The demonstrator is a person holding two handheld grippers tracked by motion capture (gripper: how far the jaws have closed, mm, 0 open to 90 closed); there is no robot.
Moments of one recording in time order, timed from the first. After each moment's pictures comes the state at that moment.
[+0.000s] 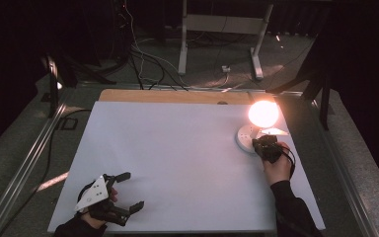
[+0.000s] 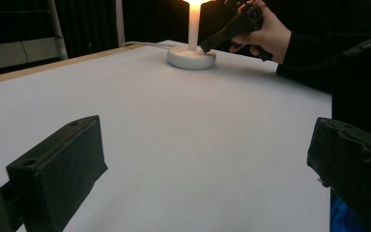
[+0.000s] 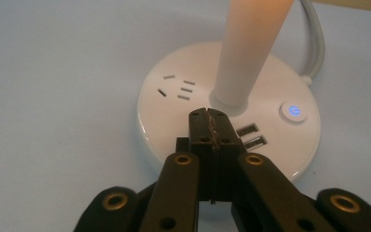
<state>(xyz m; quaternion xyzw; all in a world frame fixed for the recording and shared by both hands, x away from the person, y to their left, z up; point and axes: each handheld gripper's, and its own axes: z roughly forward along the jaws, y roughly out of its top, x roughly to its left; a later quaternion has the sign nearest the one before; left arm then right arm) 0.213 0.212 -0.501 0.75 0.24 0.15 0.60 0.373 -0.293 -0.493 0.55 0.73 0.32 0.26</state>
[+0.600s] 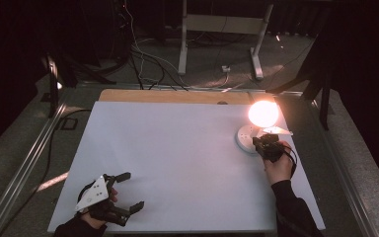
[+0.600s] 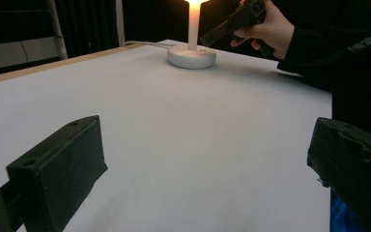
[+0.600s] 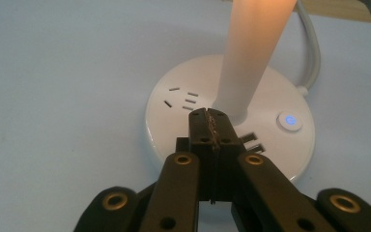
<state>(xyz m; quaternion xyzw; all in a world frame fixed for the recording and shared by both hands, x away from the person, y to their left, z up) 0.213 0.212 -0.501 0.75 0.23 0.15 0.60 0.370 -0.292 -0.484 0.54 0.73 0.33 0.26</state>
